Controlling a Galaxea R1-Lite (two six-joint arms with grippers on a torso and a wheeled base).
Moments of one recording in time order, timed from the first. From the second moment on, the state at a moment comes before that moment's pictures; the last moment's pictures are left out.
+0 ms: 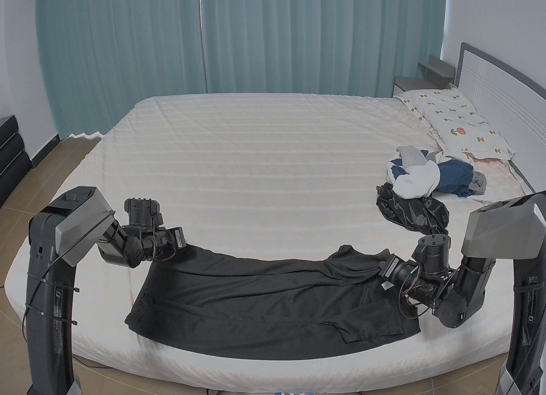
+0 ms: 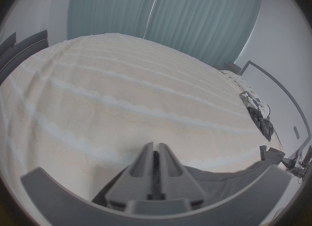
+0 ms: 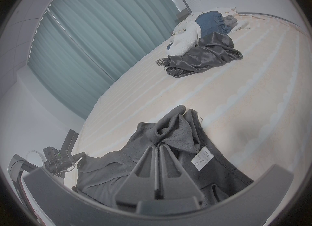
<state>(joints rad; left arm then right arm) -0.04 2.57 -1.33 -0.62 -0.16 -0.28 0.31 2.34 -0.53 -1.33 -0.08 0.74</state>
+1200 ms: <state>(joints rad) 0.07 2.43 -0.93 -1.27 0.00 -0.44 0.29 2.37 -0.72 -1.38 -0.09 0.66</state>
